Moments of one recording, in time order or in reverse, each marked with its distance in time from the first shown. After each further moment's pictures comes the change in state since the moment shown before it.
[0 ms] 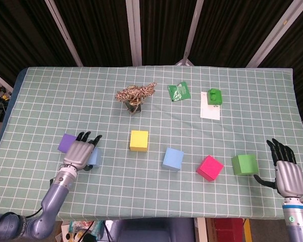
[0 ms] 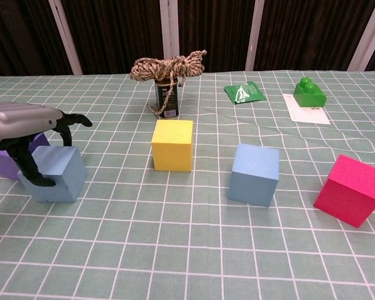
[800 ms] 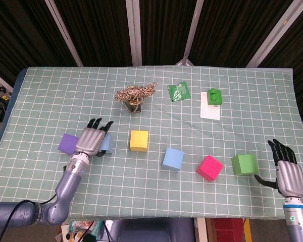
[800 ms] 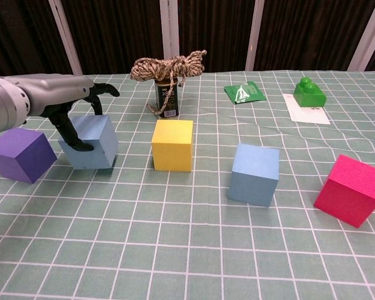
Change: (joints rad) left arm -0.088 -0.081 -0.139 0.107 -0.067 -0.032 0.006; right arm 0.001 0.007 0.004 -0.005 0.021 -0.015 0.017
